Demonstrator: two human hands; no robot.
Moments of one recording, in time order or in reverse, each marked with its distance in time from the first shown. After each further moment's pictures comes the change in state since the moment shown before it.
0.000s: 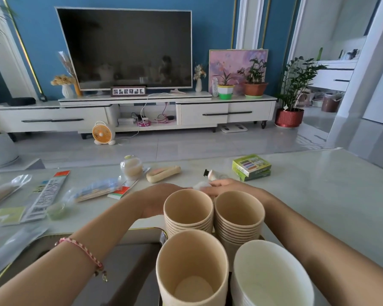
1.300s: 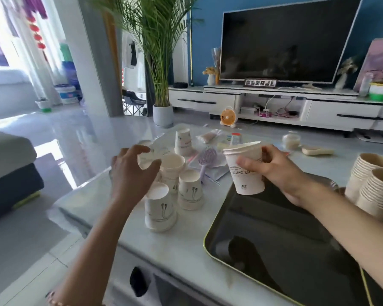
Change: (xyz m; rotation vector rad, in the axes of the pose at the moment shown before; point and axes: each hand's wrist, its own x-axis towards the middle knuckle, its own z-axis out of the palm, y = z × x) left_hand -0.482 -0.174 -0.082 0.481 1.593 0.211; right_hand -0.215 -0.098 0.332 0.040 -0.179 -0.484
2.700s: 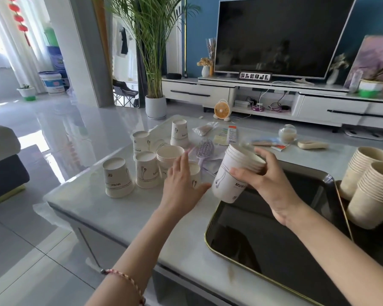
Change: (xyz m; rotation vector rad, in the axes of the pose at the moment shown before) left_hand -0.028 -0.004 0.096 0.052 -0.354 0.183; right_hand -0.020 0.029 0.031 0.114 0.137 -0.083
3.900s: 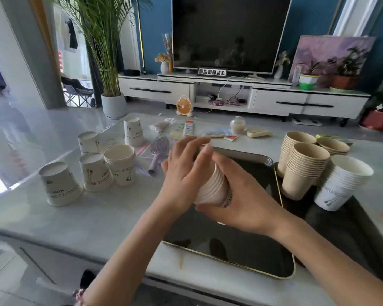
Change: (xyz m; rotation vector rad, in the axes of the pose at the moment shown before) left_hand -0.042 0.117 -0.003 -0.513 -0.104 0.277; right_hand -0.060 -0.014 -0.057 -0.750 -0.205 -0.353
